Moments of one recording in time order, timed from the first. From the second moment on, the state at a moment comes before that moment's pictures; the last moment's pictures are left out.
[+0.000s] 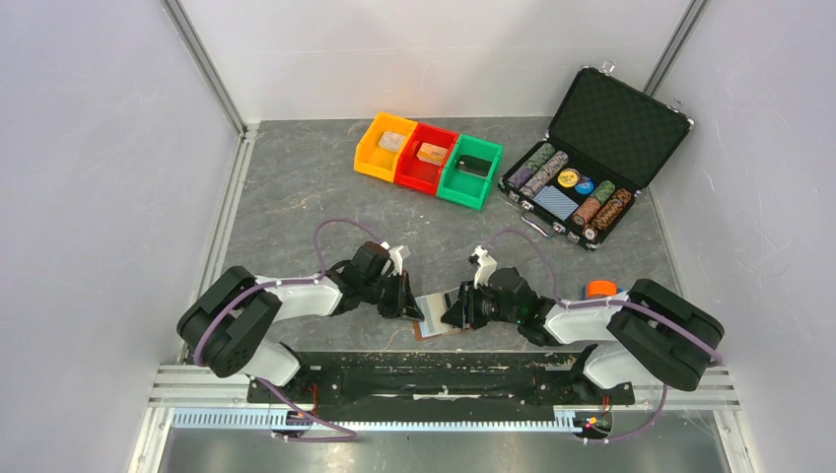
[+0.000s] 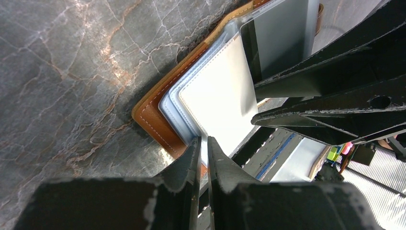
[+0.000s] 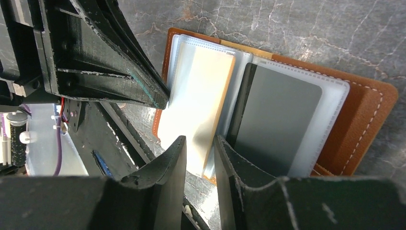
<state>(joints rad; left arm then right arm) -0.69 1.47 0.48 0.11 0.50 -0.72 0.86 1.39 0.28 0.55 -0.25 0.71</state>
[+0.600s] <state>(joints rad) -0.69 1.47 0.48 0.11 0.50 -0.72 0.83 1.41 0.18 0.76 -0.32 0.80</state>
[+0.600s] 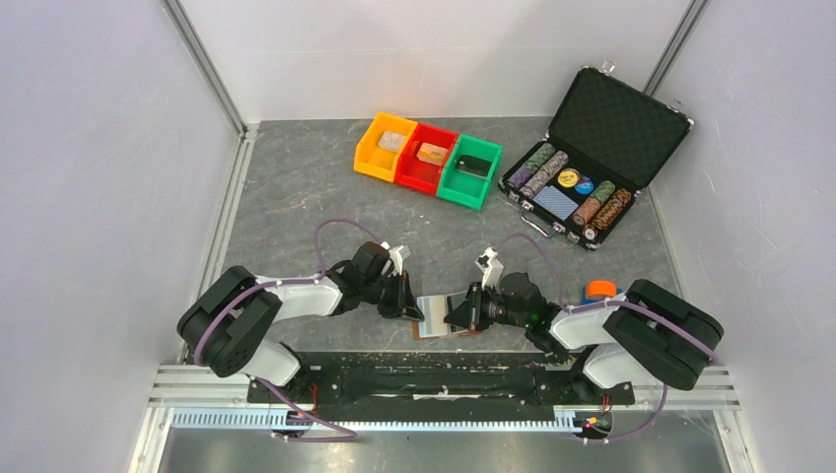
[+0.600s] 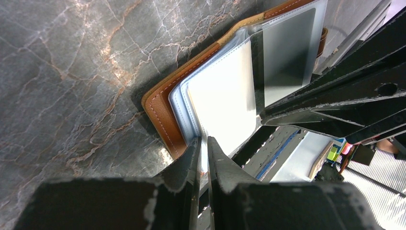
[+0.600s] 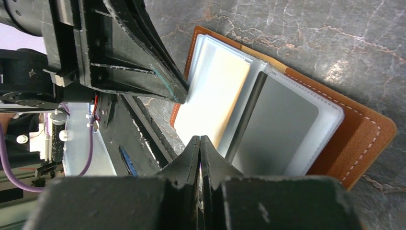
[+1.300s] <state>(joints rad) -0.72 1.34 0.53 -0.06 0.41 -0.72 0.82 1.20 0.22 0.40 -0.11 0.68</state>
